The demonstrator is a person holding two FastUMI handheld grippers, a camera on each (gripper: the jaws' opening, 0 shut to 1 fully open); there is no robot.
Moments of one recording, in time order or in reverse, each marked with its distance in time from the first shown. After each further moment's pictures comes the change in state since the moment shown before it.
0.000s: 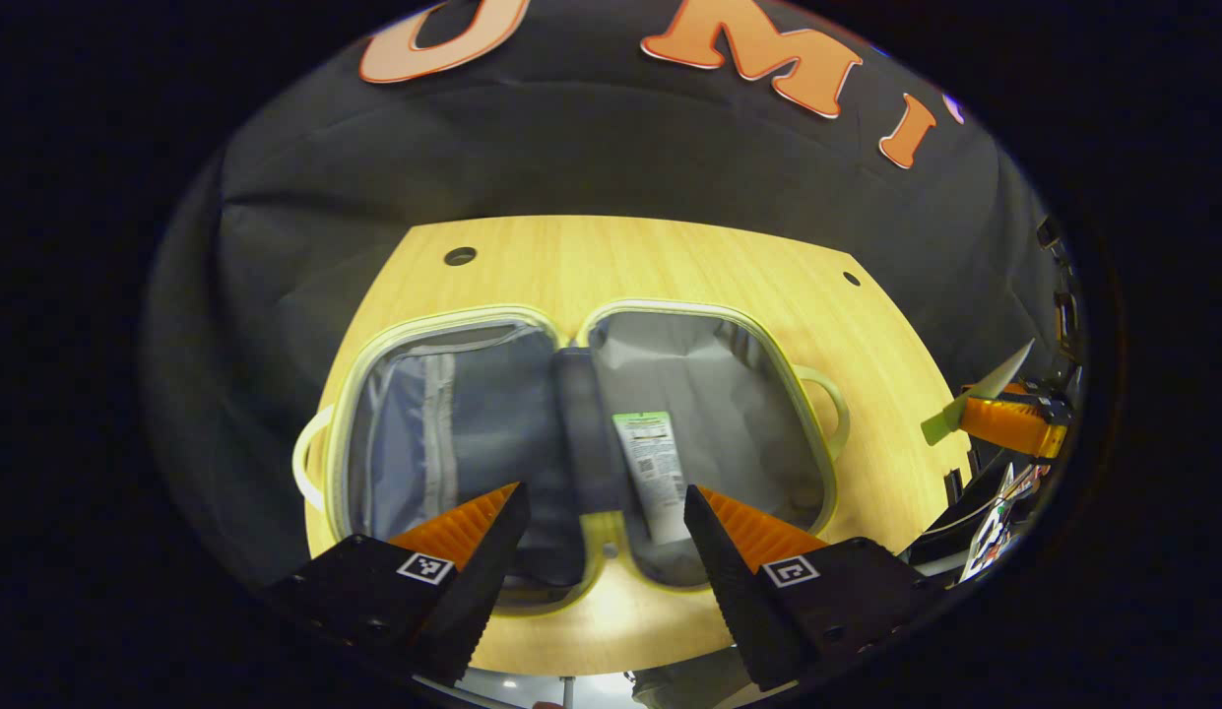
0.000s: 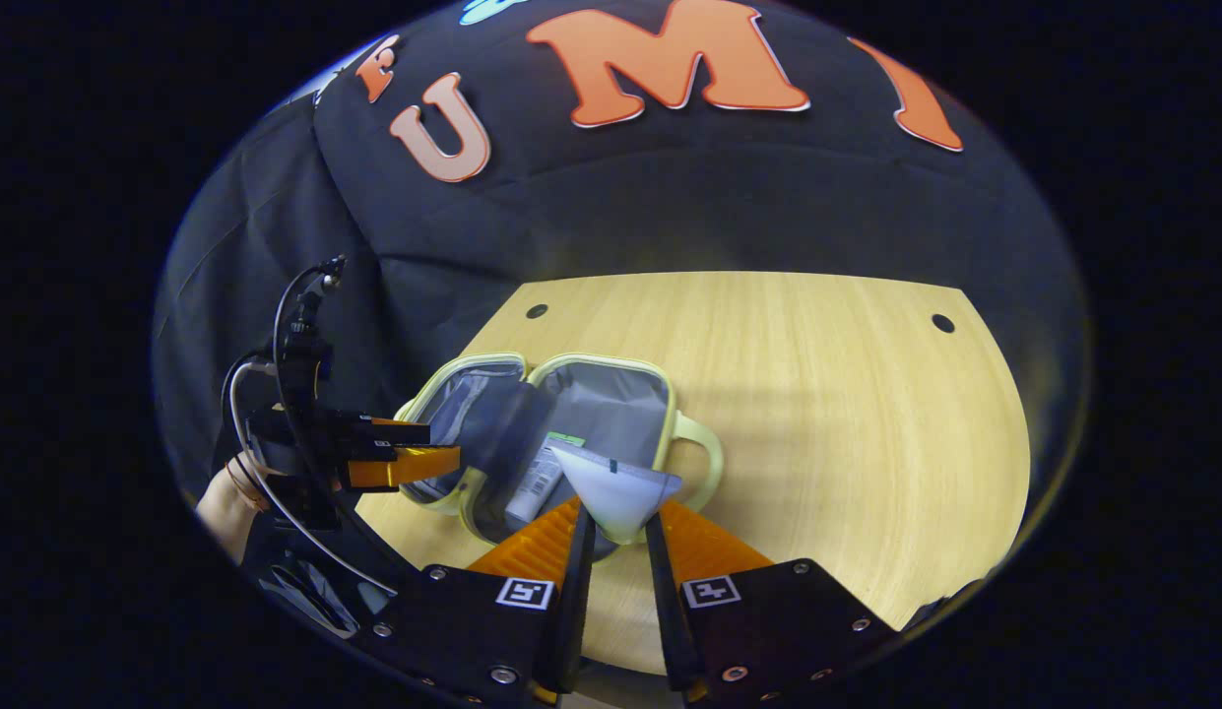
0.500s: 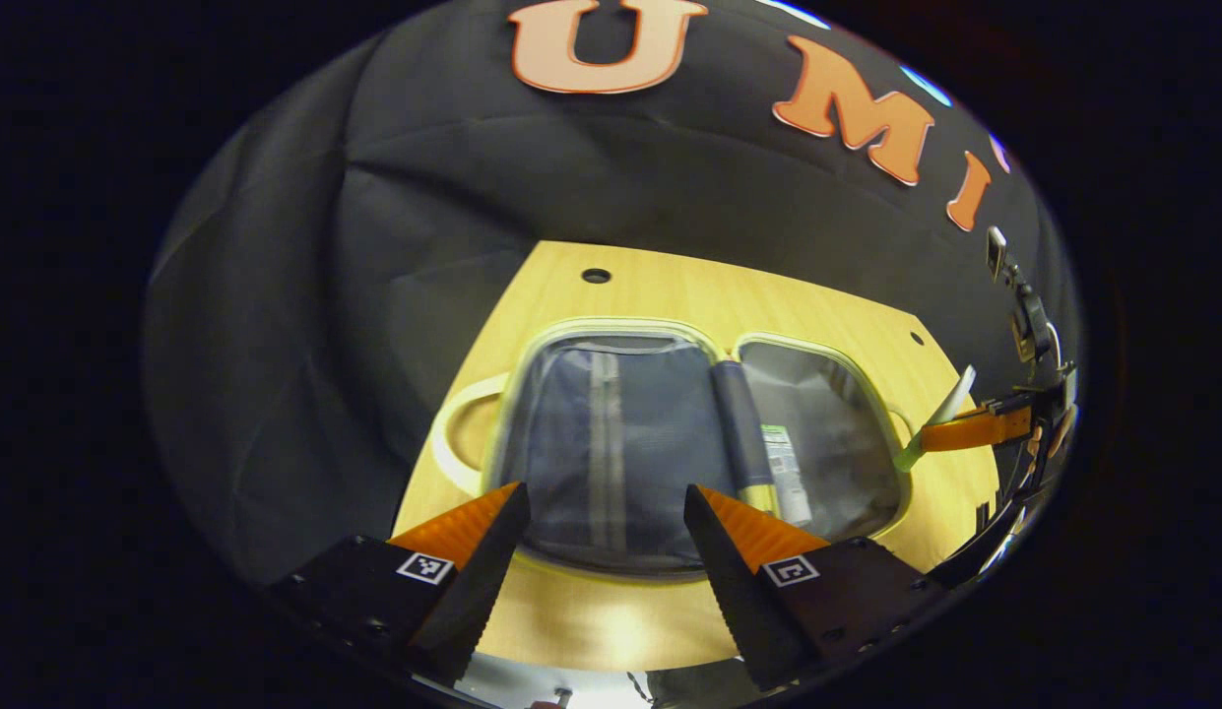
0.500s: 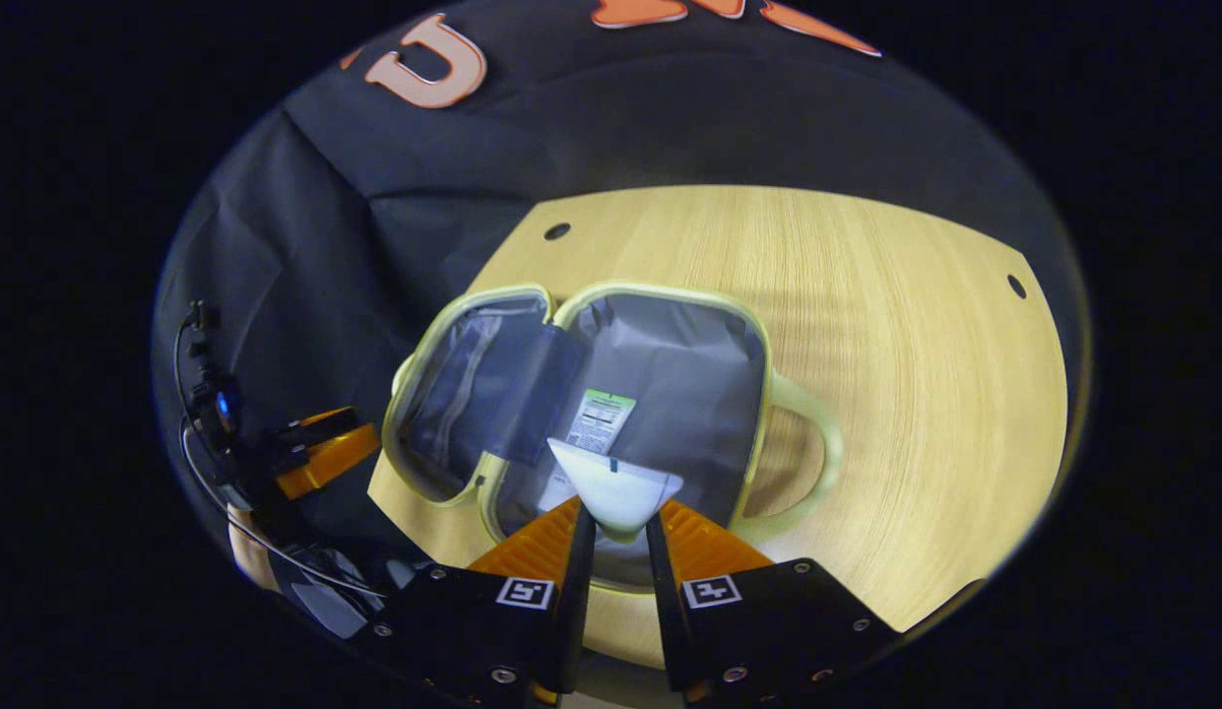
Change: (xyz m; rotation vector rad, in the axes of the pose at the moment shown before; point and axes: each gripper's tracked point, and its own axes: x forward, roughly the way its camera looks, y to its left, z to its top) left arm -0.086 0.115 -0.012 -0.150 -0.152 0.175; right arm 0.095 0.034 -0.040 0.057 0.296 0.022
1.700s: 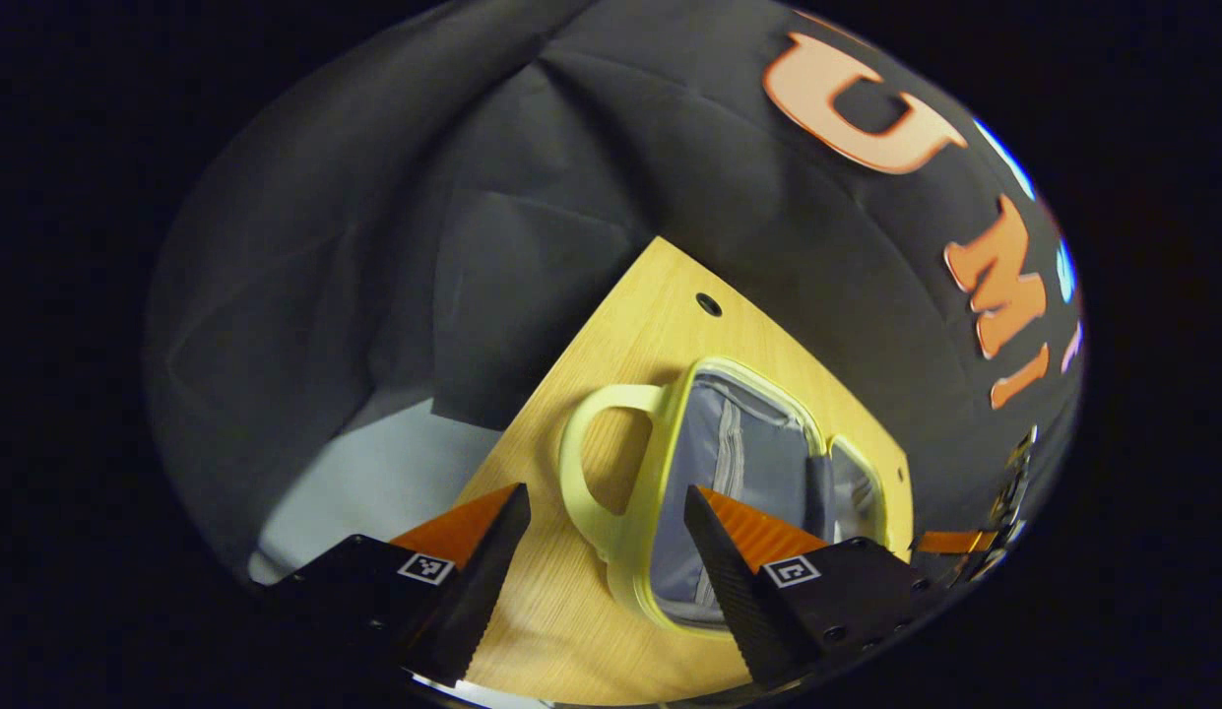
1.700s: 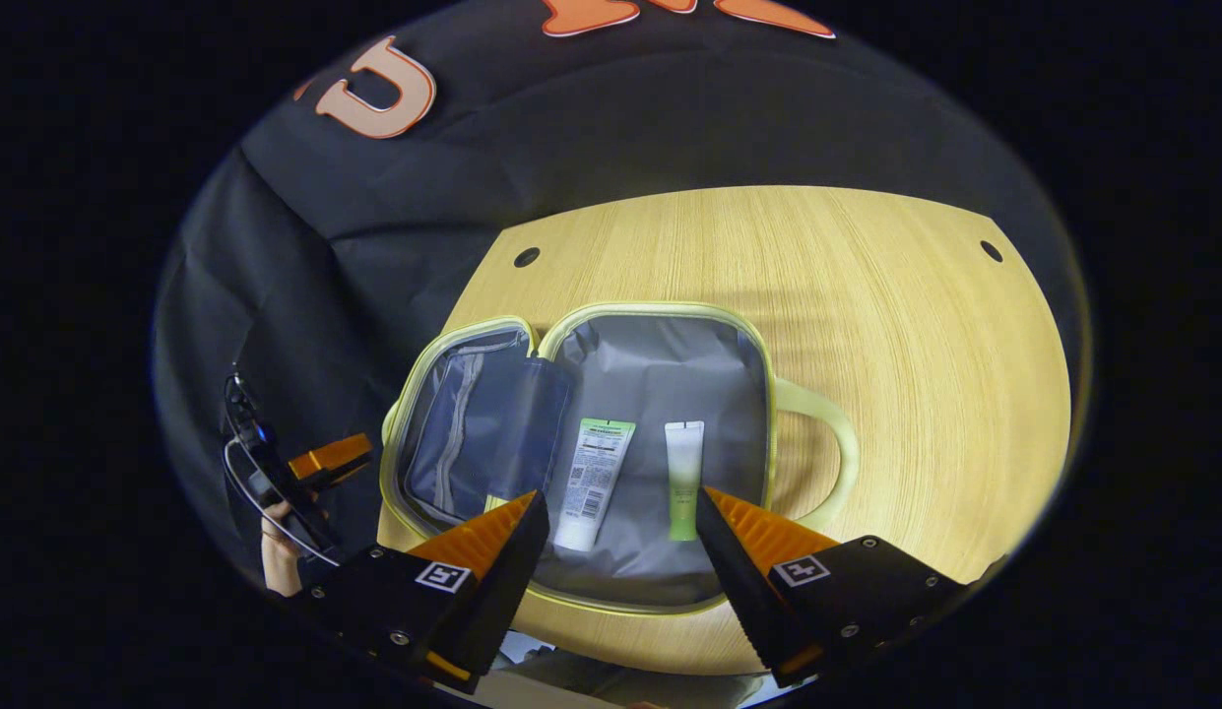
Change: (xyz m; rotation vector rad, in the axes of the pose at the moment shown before) left arm 0.091 0.126 -0.004 -0.528 -0.004 -0.141; right arm -0.004 0.015 0.024 0.133 -0.100 -0.034
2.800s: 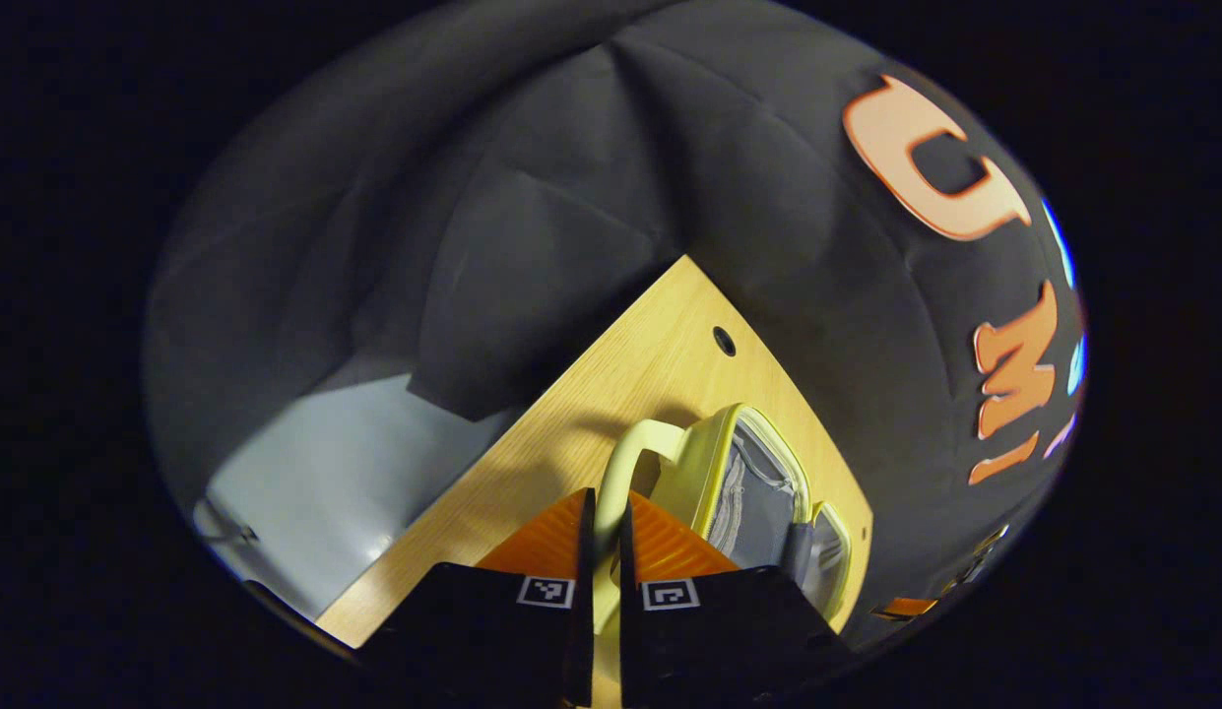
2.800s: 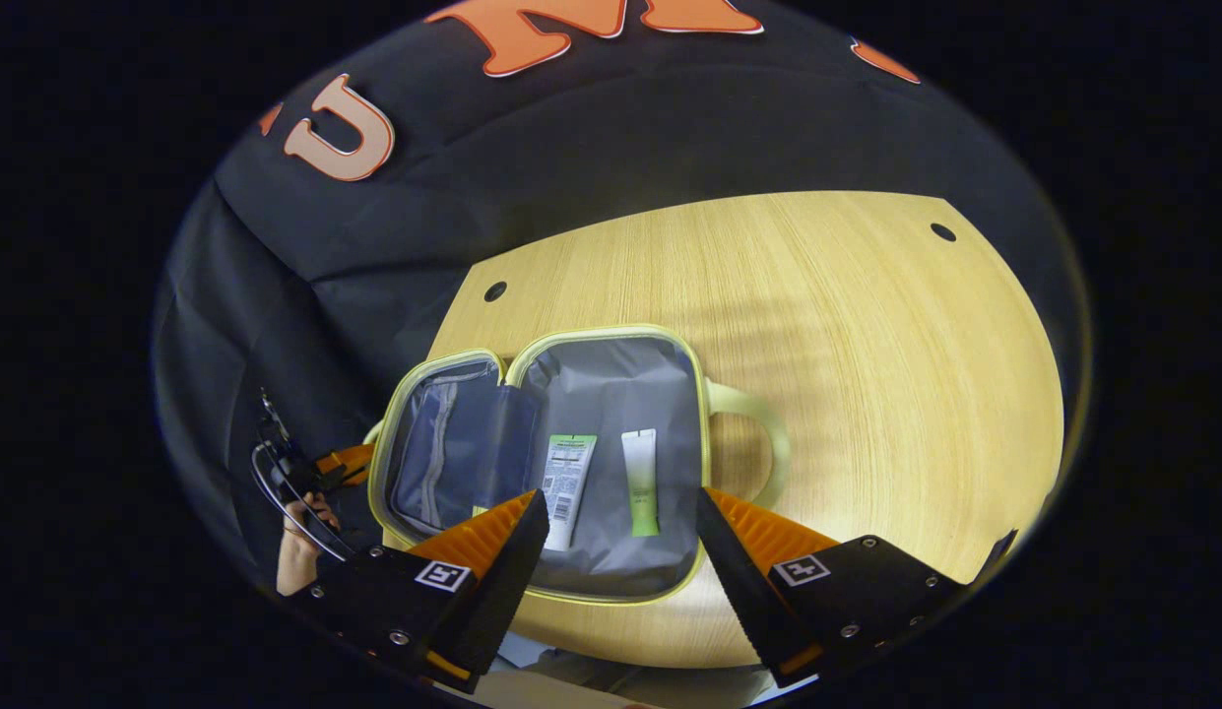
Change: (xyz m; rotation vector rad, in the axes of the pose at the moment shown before) left arm 0.017 -0.019 0.039 -0.068 -0.030 0.016; right arm -0.031 -0.041 0.008 0.077 -0.075 -0.057
